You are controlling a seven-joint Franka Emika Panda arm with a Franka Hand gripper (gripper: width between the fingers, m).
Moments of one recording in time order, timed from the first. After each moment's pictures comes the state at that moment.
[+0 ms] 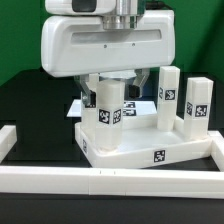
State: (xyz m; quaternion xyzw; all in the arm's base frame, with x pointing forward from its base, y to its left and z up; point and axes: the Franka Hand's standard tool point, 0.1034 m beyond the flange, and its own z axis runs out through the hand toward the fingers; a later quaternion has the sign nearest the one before) arm 0.591 -0.041 0.109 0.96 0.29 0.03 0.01
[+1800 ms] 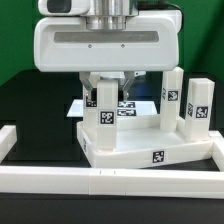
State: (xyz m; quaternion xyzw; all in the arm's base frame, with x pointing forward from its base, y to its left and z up) arm 0.589 -0.044 0.108 1.00 -0.08 0.03 -0.01
